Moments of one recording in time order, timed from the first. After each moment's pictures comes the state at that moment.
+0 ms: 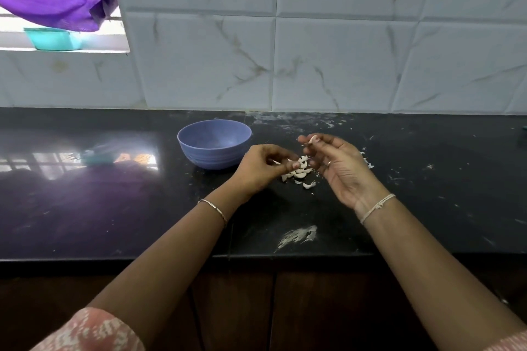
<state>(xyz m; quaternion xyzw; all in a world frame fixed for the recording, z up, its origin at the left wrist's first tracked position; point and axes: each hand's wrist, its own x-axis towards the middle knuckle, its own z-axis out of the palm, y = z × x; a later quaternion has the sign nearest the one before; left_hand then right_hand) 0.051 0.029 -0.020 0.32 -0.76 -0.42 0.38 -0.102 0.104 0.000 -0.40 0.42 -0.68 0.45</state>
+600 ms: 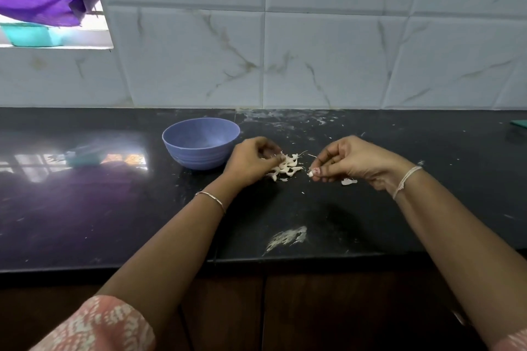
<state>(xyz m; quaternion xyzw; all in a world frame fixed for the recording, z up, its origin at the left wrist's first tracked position) 0.037 -0.003 -0.028 0.39 -0.79 -0.29 0.37 -0.151 0.120 0.028 -0.60 0.62 -0.35 0.38</state>
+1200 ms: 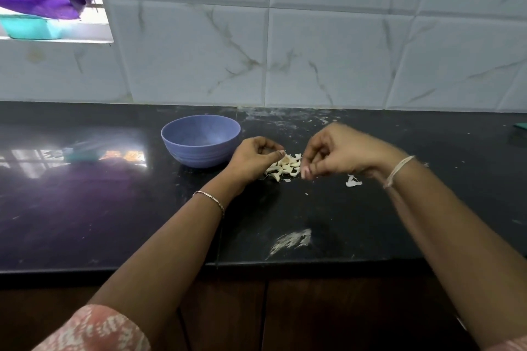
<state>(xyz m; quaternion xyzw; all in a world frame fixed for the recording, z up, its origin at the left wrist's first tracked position) 0.035 -0.006 -0.030 0.38 -0.71 -0.46 0.39 -0.115 0.111 0.050 -0.71 0.65 -0.18 0.21</state>
